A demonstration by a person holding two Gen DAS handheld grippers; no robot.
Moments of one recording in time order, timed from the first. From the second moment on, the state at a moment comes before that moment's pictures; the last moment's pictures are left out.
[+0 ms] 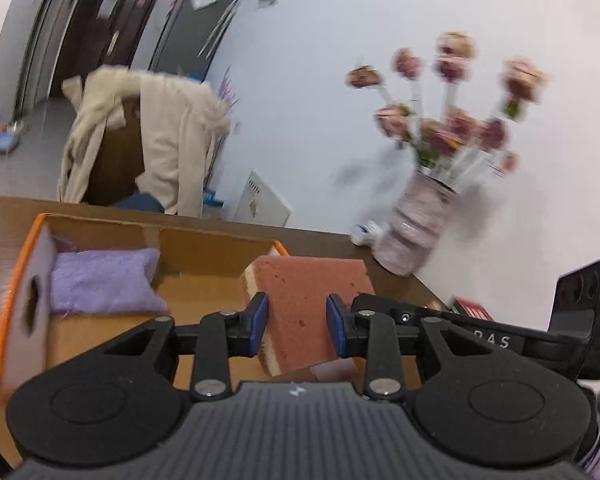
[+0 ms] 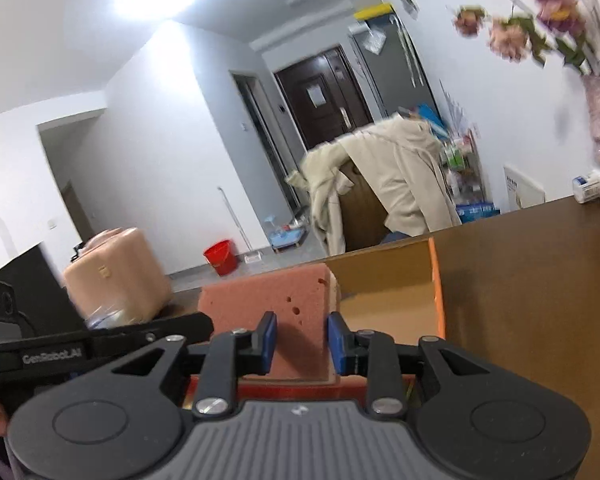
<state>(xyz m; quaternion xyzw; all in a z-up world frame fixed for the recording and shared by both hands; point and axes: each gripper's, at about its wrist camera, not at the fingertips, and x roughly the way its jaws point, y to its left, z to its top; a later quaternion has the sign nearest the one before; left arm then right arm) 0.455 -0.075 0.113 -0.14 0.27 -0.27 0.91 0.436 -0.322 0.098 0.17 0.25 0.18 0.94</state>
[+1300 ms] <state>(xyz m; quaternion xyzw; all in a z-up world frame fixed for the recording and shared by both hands) 0.272 -0.007 0.197 0.01 0.17 -0.12 0.98 0.305 -0.330 0.195 -0.02 0.20 0.17 0.96</state>
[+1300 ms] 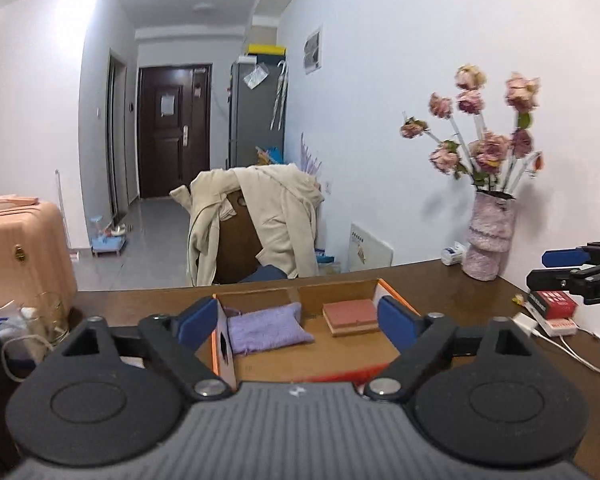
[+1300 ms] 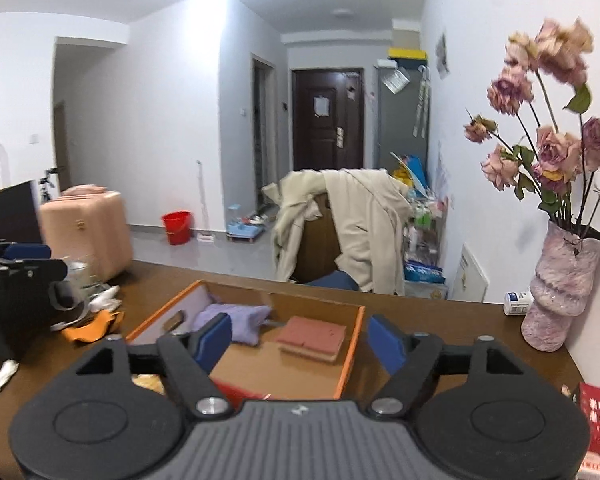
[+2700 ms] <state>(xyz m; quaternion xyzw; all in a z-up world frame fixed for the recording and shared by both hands) 0.299 0.038 0.034 -0.06 0.26 -0.12 0.96 0.309 -0.181 0.047 -0.01 0.26 0.27 0.93</state>
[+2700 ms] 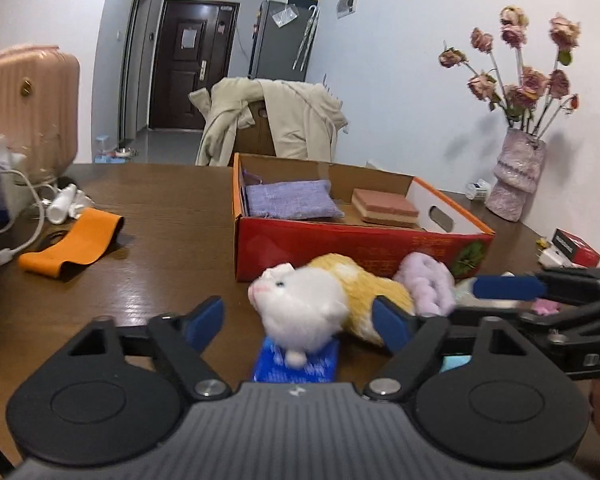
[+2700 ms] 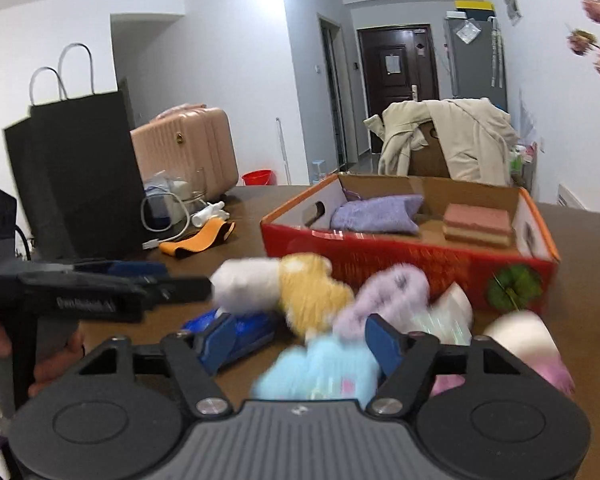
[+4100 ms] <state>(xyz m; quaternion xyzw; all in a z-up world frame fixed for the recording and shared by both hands) 0.185 -0.024 0.051 -0.14 0.26 -0.24 0.92 0.170 -0.239 0.059 -0.02 0.22 0.18 0.96</state>
